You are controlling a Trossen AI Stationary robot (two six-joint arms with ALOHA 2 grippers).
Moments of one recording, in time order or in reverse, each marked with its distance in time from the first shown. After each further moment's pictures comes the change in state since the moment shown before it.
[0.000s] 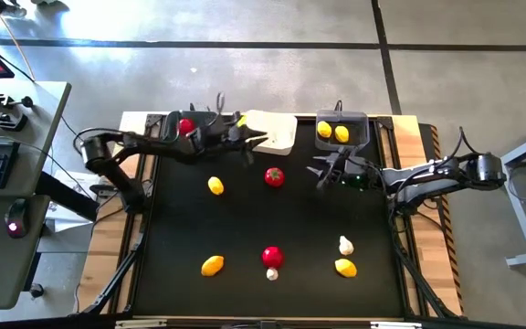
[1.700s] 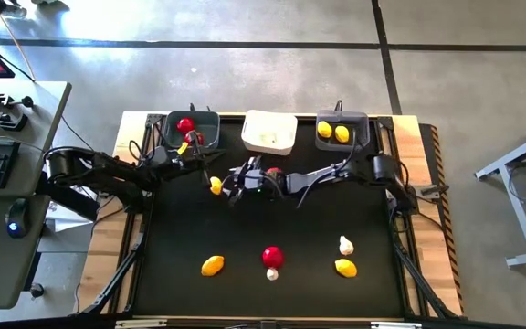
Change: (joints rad) left arm -0.017 -0.318 -0.638 0.643 0.002 -0.082; right arm 0.195 0.986 1.178 -0.266 0.033 0.049
